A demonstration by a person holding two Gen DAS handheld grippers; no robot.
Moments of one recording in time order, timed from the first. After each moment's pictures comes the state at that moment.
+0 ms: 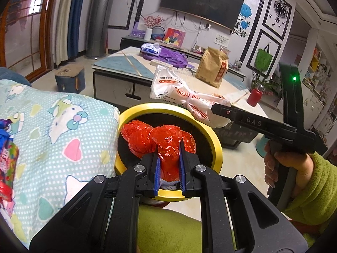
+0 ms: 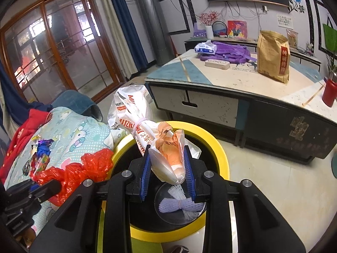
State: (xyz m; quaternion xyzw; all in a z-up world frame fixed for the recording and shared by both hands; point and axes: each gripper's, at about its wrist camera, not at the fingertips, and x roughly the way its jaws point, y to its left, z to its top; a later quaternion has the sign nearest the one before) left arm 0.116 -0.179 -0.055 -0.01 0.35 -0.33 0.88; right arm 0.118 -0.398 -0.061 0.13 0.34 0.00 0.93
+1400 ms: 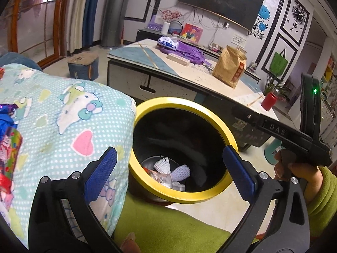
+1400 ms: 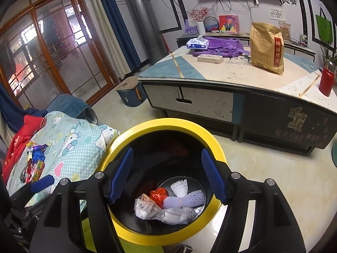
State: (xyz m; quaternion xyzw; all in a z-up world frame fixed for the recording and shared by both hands) left arm 0.132 -0.171 -0.064 -0.03 0.37 -0.28 0.89; right arm 0.123 -0.401 -0.067 0.14 0.34 -0.01 0.93
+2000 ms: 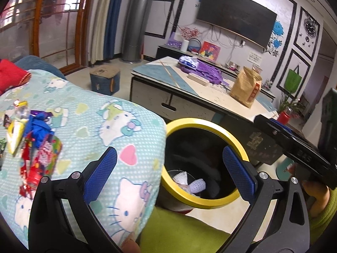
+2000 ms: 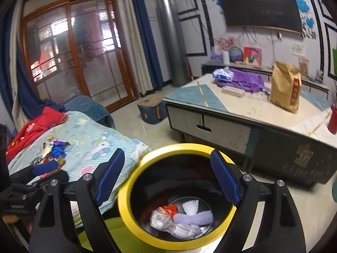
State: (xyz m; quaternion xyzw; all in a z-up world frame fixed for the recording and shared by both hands) left arm 0.121 -0.126 -0.033 -0.05 0.33 -0.21 0.92; right arm 0.096 -0.348 -0.021 0.08 0.25 0.05 0.96
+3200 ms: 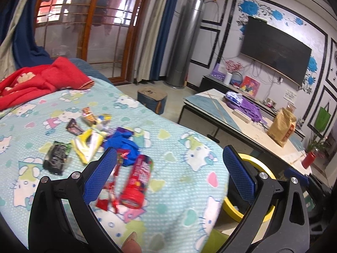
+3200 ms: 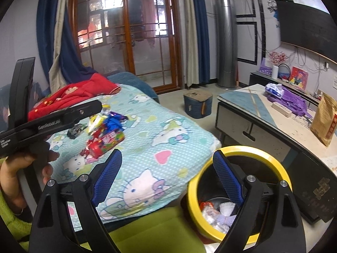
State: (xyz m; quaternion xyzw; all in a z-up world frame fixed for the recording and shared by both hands) left arm 0.110 -0.003 -0.004 -0.10 0.26 -0.06 0.96; right arm 0.078 -0.214 -0.014 -0.02 0.27 0.20 0.94
